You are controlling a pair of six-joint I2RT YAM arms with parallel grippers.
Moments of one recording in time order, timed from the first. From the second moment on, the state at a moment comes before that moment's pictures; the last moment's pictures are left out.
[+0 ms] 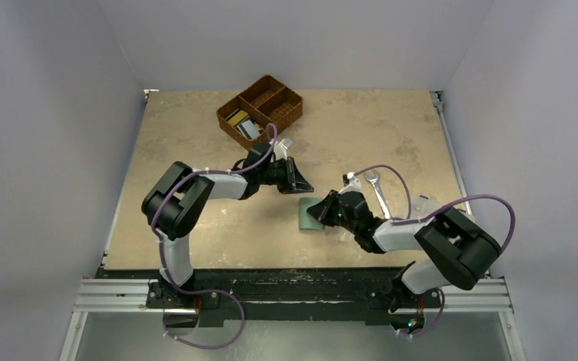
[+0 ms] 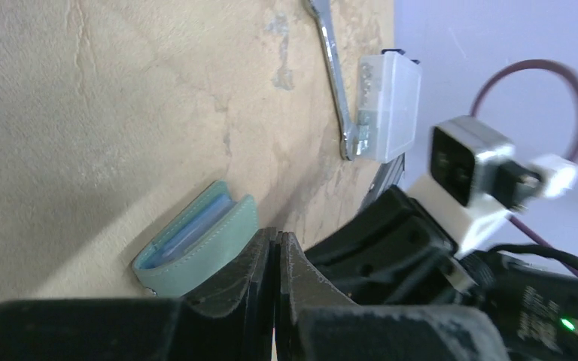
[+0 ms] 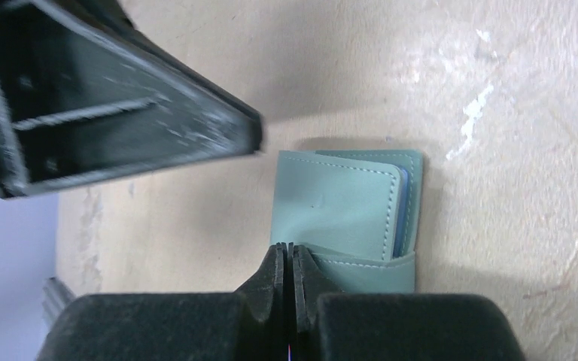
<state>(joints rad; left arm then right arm) -0.58 1.94 0.98 0.42 0.64 -0.91 0.72 1.47 0.35 0.58 0.07 0.92</state>
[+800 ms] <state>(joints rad) -0.56 1.48 0.76 0.21 0.59 -0.85 0.56 1.84 0.17 1.33 -0.23 1.27</state>
